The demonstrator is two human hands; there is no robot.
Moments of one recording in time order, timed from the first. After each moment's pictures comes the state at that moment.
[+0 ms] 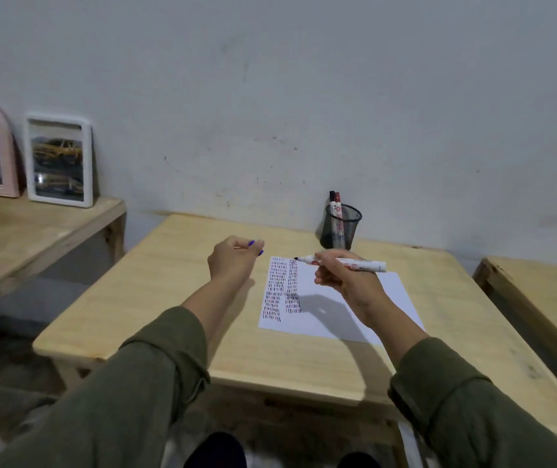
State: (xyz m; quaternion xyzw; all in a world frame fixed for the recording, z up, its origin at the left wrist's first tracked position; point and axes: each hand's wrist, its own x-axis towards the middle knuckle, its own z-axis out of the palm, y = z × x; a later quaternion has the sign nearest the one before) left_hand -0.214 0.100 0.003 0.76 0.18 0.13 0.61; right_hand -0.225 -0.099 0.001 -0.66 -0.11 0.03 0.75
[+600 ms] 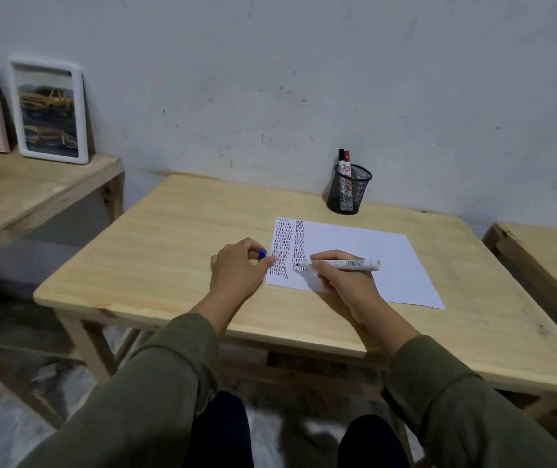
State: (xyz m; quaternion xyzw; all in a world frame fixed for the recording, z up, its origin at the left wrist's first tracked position) left_hand -0.239 0.104 -0.078 0.90 0.08 0.13 0.40; right_hand -0.258 -0.086 -0.060 -0.74 -0.01 0.01 0.67
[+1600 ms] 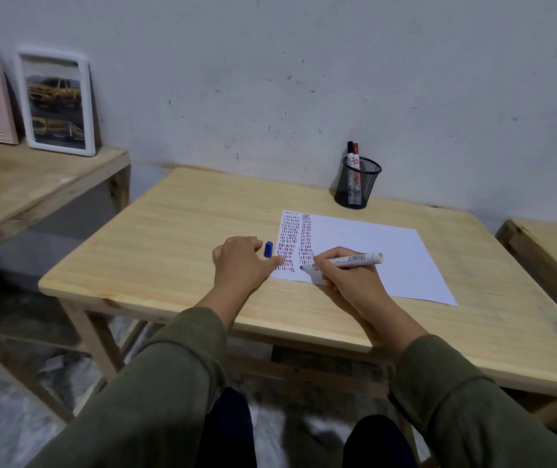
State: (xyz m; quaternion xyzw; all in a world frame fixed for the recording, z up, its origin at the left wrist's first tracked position) left_hand -0.236 0.103 -0.085 0.94 0.10 0.12 0.31; right_hand -0.263 -0.082 -0.063 -0.77 -0.02 0.02 0.64
